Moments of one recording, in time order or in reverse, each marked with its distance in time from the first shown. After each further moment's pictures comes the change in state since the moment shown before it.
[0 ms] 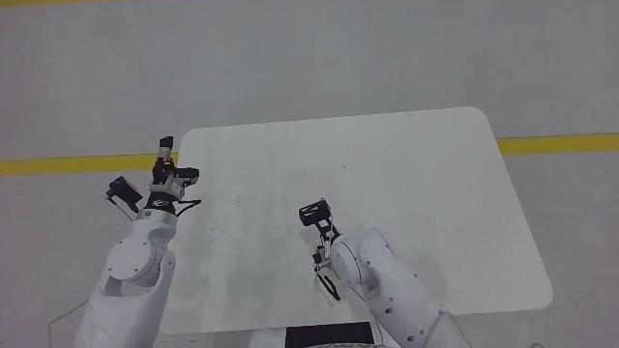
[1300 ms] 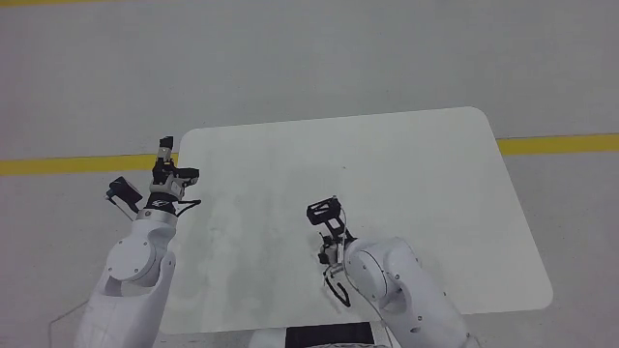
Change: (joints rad) left arm 0.000 0.000 0.000 0.000 0.000 0.000 0.000; right arm -0.136 0.037 0.085 -0.237 0.074 -0.061 -0.064
